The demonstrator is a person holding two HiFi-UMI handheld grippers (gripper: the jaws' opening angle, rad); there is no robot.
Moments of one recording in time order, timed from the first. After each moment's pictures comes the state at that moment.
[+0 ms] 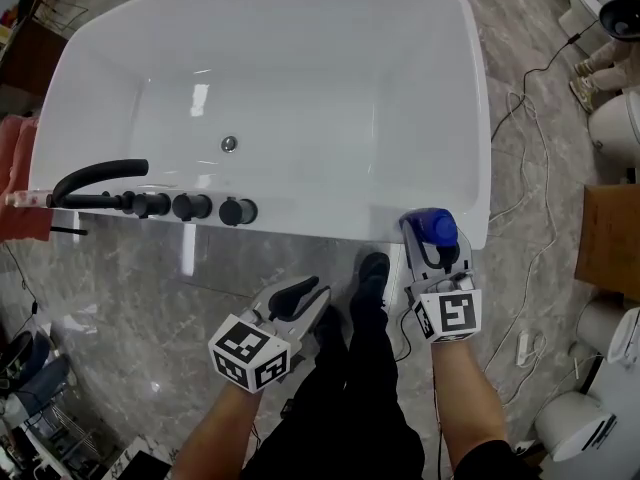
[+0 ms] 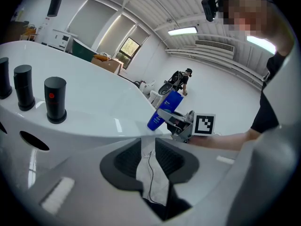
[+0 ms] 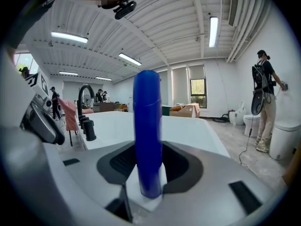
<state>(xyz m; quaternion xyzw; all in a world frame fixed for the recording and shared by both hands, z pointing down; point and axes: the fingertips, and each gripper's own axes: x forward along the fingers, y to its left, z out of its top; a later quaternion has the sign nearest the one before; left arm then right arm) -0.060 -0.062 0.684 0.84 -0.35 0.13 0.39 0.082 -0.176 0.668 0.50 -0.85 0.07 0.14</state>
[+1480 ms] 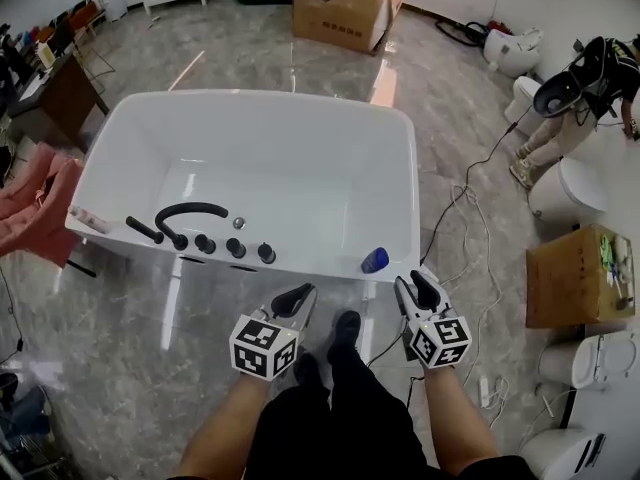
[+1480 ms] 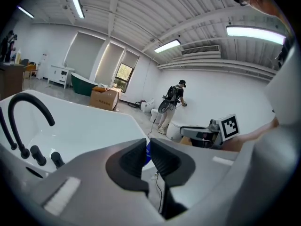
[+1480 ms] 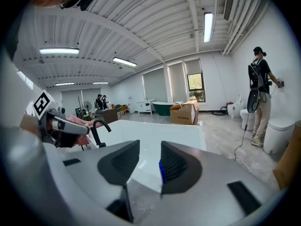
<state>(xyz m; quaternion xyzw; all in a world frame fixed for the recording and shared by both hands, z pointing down) -0.087 -0.053 0.464 0.86 -0.42 0.10 0.27 0.099 -0.088 0.461 0.49 -0.85 0.15 0.14</state>
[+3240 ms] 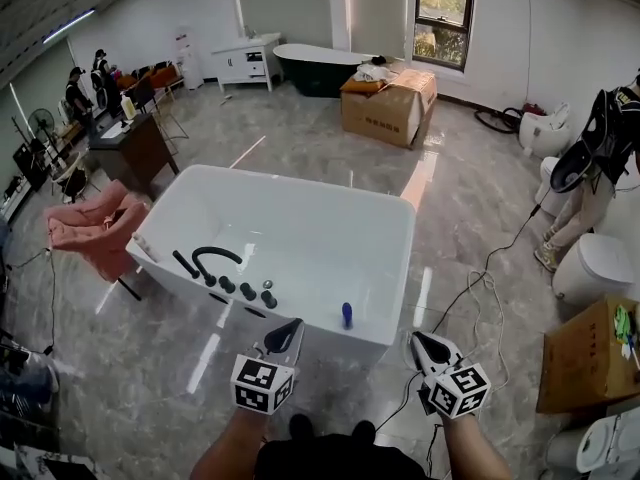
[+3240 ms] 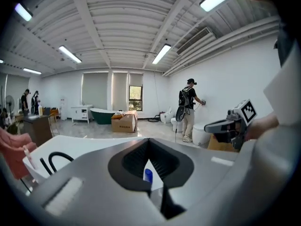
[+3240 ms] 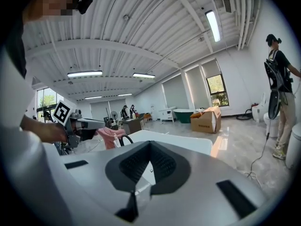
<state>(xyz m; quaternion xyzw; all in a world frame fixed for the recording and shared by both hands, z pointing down) 0.033 -0.002 0.294 0.80 -0.58 0.13 0.10 0.257 -0.033 0.317 0.35 -0.92 0.13 0.08</state>
